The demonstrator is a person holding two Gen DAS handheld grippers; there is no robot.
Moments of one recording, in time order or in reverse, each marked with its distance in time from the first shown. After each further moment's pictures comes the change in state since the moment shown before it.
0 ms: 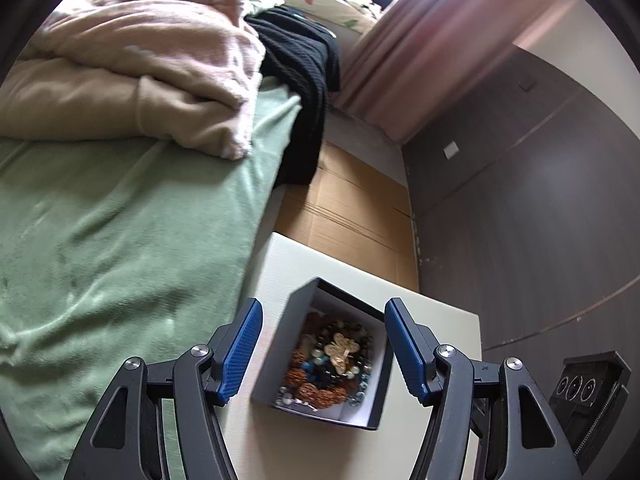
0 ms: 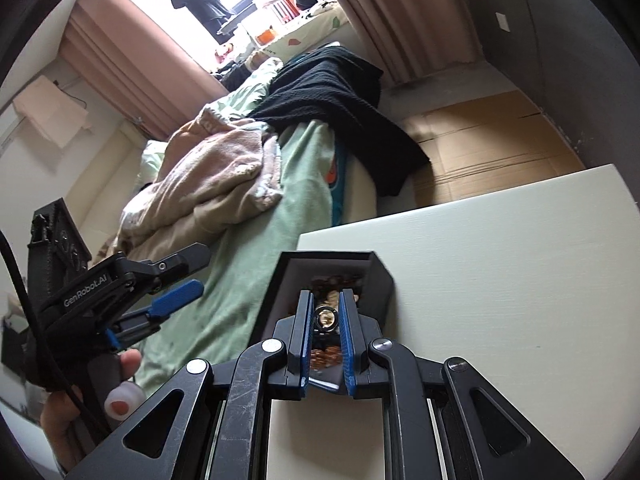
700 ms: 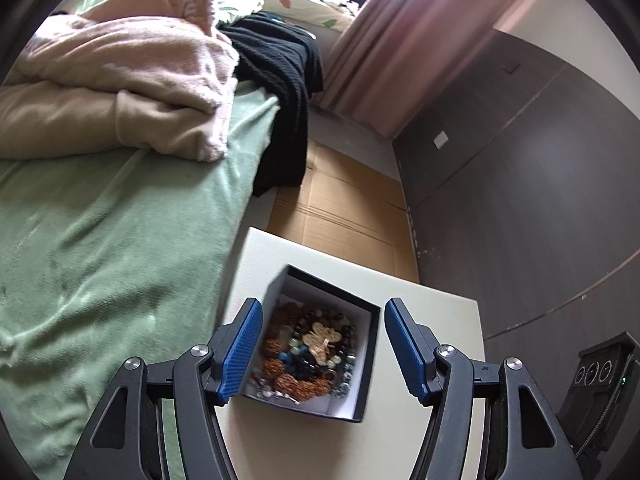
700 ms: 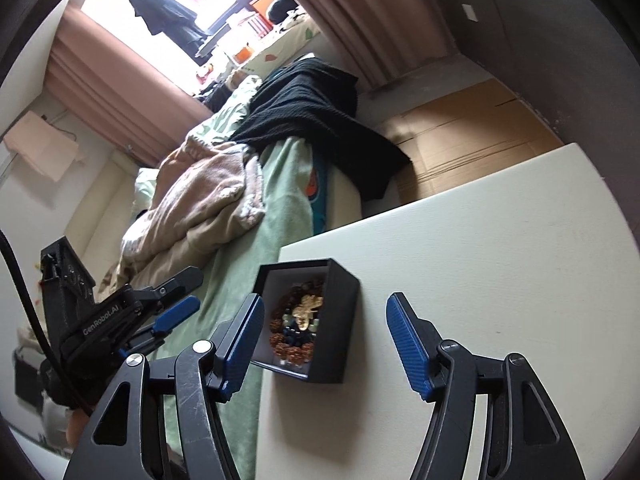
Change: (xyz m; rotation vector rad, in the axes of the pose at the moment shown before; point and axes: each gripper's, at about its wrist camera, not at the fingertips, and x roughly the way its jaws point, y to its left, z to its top) left arm 0.002 -0.034 -0.019 0.093 -0.011 -0.002; right arm -0.040 -0.036 0.001 0.104 -0.034 -0.023
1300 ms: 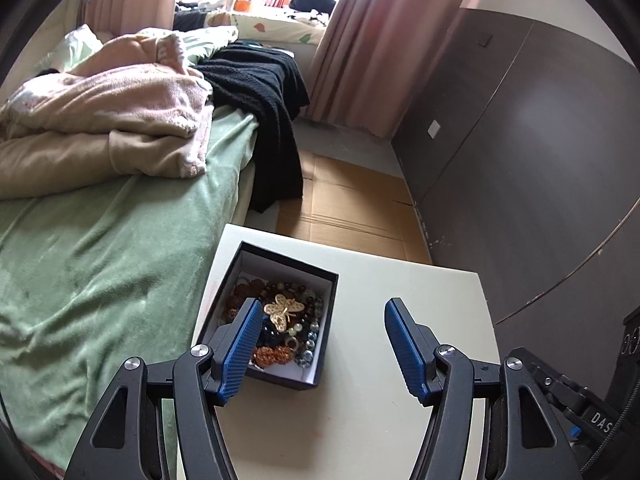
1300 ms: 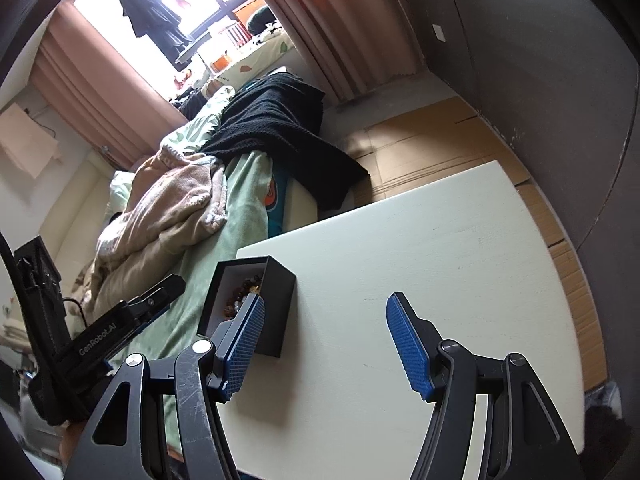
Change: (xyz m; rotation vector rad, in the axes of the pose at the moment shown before) left arm -0.019 -0.071 -0.049 0.142 -0.069 0.113; right arm -0.065 -0.033 -0.005 -0.026 -0.034 -0.113
